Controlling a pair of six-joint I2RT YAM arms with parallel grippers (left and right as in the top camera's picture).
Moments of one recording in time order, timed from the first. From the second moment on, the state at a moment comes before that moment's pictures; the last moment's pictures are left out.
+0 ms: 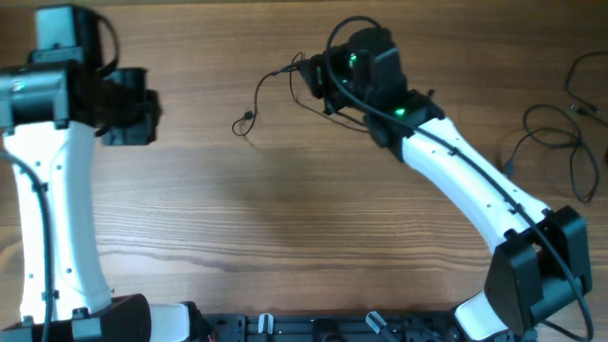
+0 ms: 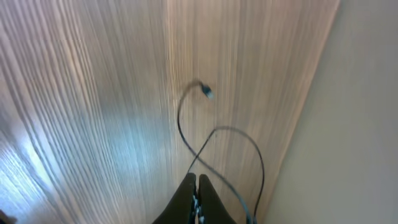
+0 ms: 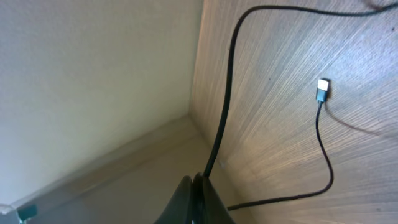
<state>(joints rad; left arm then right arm) 0.12 1.56 1.83 -1.46 0.17 -1.45 0.48 1.72 1.33 -0.08 -0.30 1.71</state>
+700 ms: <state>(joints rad) -0.38 1.74 1.83 -1.08 -0.01 -0.23 0.46 1.72 1.33 -0.12 -0.42 1.41</state>
